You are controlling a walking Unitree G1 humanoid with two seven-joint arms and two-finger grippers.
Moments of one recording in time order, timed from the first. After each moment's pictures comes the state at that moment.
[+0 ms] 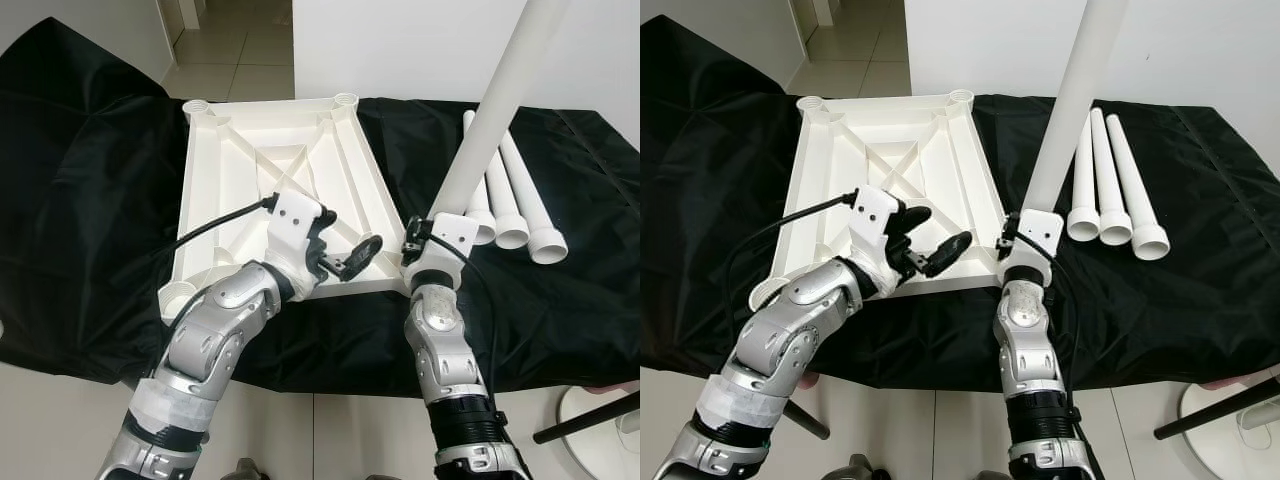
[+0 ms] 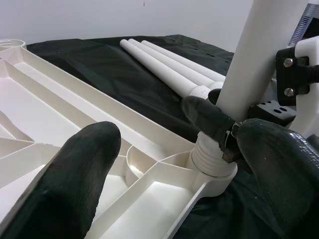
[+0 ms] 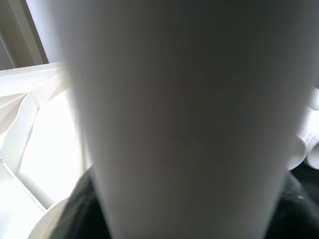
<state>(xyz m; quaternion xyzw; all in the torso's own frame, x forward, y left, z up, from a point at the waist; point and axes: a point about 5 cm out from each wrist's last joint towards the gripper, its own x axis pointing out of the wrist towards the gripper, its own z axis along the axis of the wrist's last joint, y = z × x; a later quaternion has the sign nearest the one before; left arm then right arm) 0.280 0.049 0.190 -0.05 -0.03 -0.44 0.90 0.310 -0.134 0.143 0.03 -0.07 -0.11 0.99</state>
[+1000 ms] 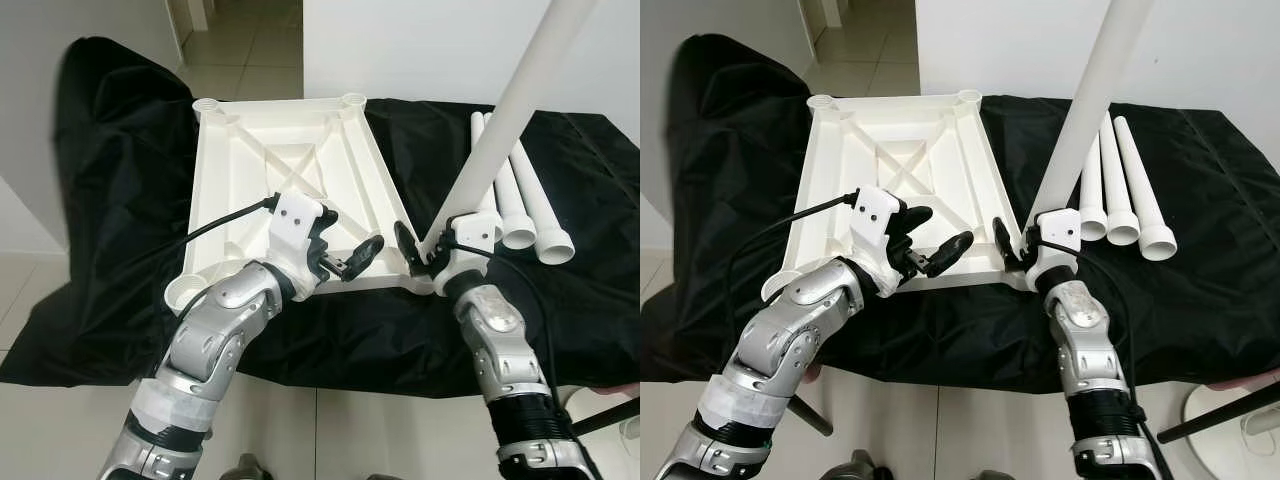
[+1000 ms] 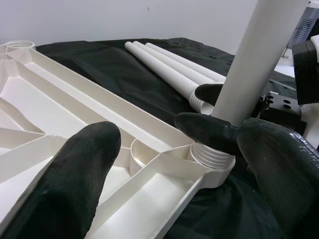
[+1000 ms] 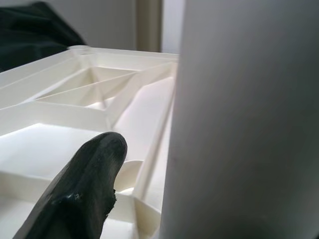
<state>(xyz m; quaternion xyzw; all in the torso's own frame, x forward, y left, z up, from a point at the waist) 0.280 0.048 0.190 -0.05 -0.03 -0.44 0.90 0.312 -0.174 0.146 -0.05 -0.08 0.16 0.98</state>
